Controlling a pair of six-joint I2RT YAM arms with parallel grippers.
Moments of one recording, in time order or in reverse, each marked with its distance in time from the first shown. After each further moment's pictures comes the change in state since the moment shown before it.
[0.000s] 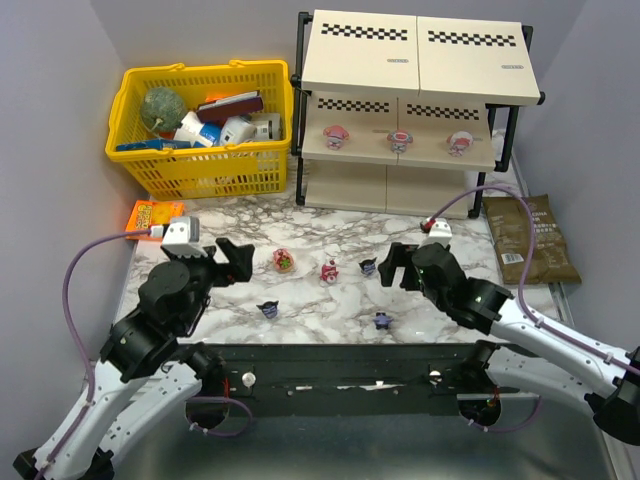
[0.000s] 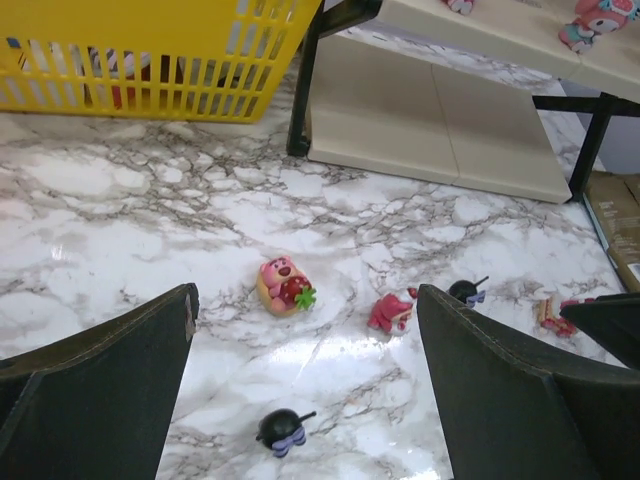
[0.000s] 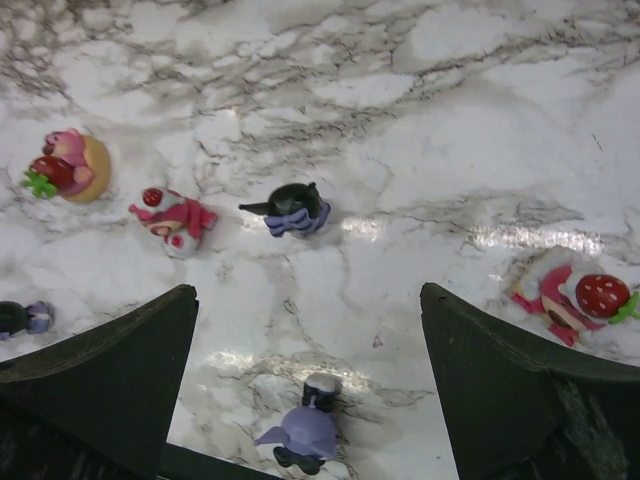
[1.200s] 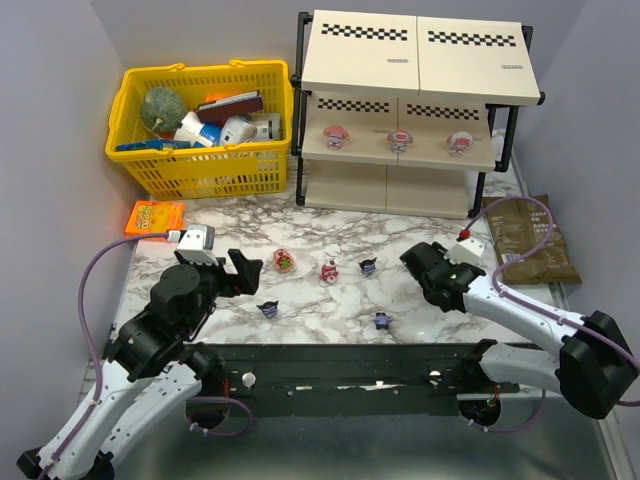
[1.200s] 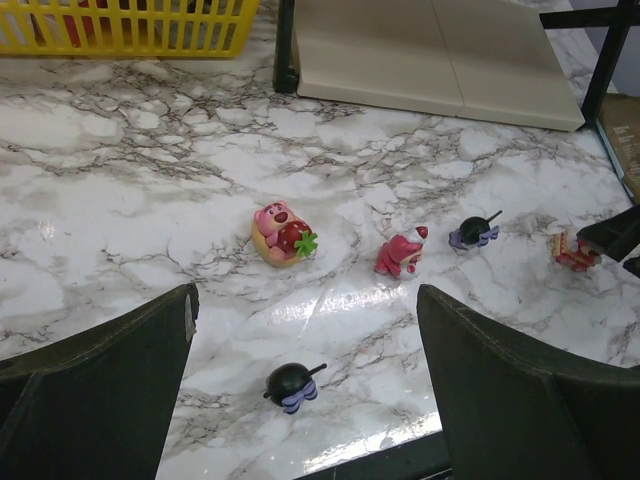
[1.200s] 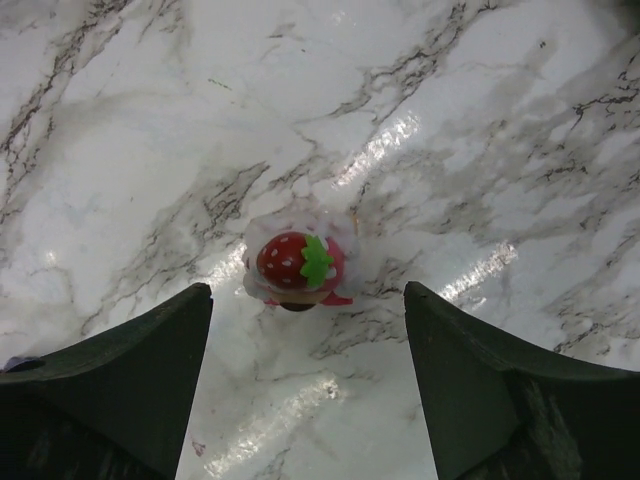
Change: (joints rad) left arm 0.000 -0.090 -0.114 -0.047 0.094 0.020; right arm -0.162 0.250 -0.052 -0.291 0.350 0.580
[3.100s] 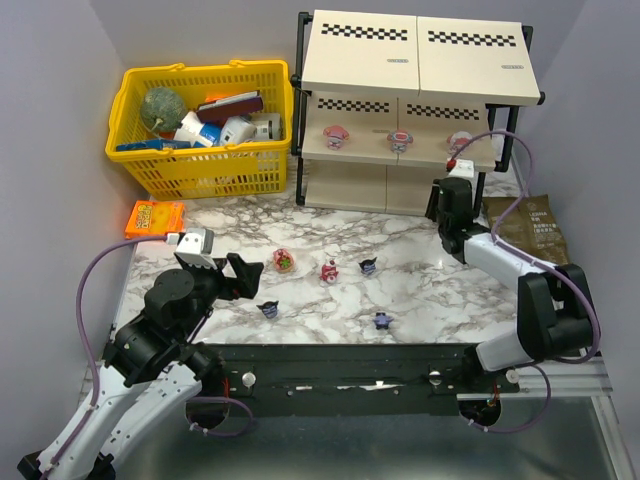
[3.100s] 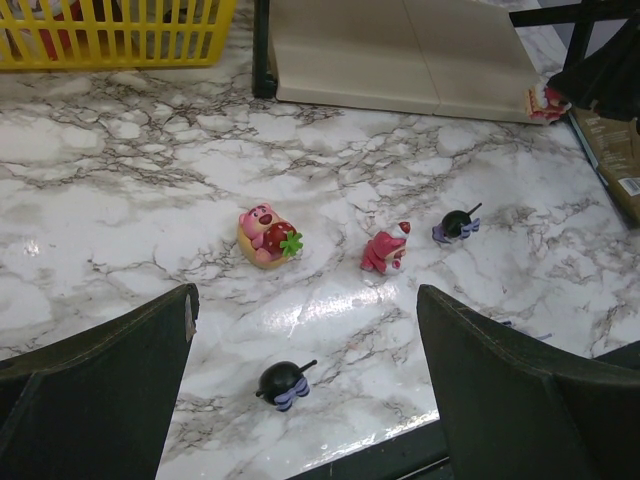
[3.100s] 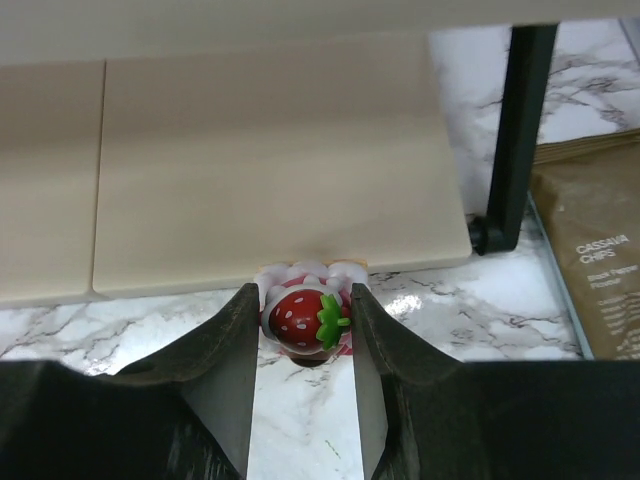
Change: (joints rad) left arm 0.000 -0.037 -0.002 0.002 0.045 0.022; right arm -0.442 0.331 0.194 0.887 -0.402 -1.030
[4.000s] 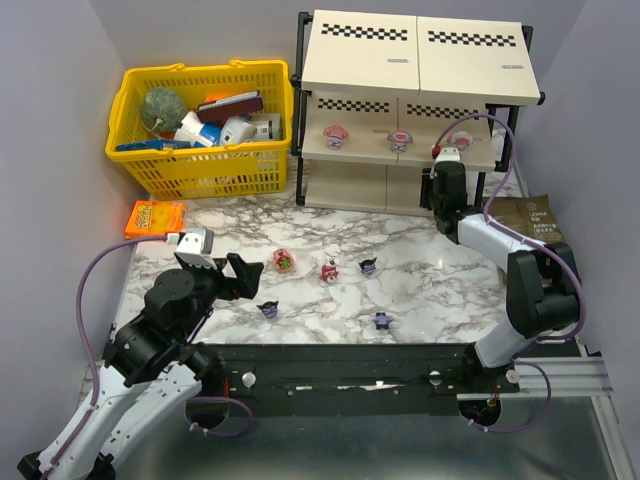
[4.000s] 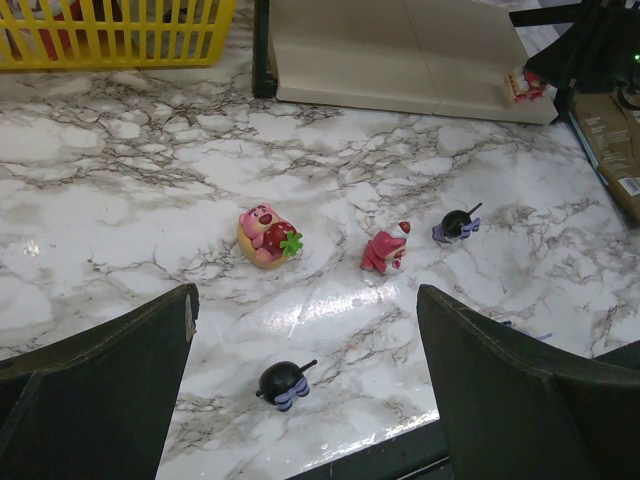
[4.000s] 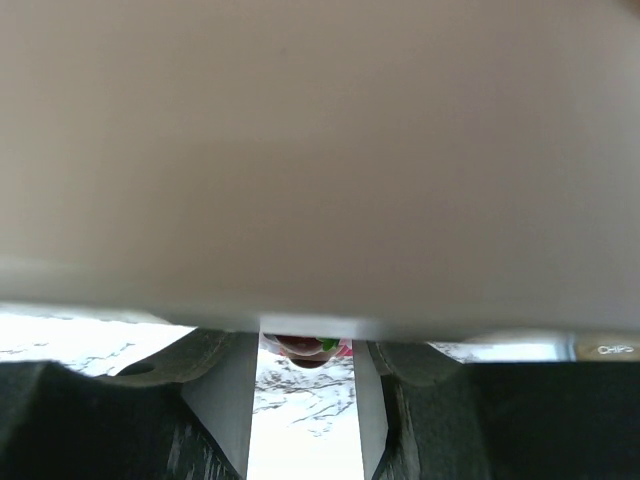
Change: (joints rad) left arm 0.000 0.000 0.000 0.000 0.000 0.000; right arm -0.012 0.156 0.174 -0.060 -0.094 -0.140
